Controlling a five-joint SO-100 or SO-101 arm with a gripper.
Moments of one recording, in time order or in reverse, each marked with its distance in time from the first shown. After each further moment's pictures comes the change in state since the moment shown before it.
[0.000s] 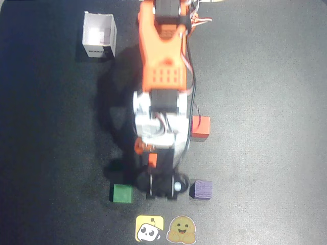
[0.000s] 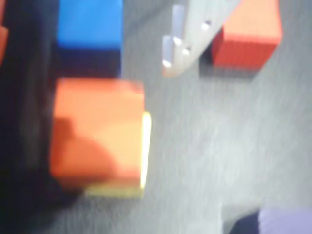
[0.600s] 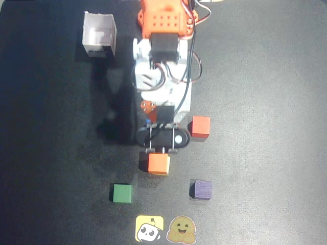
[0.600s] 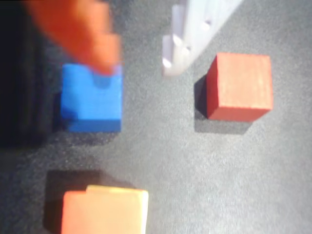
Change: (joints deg) arm 0.0 29.7 29.7 -8.3 0.0
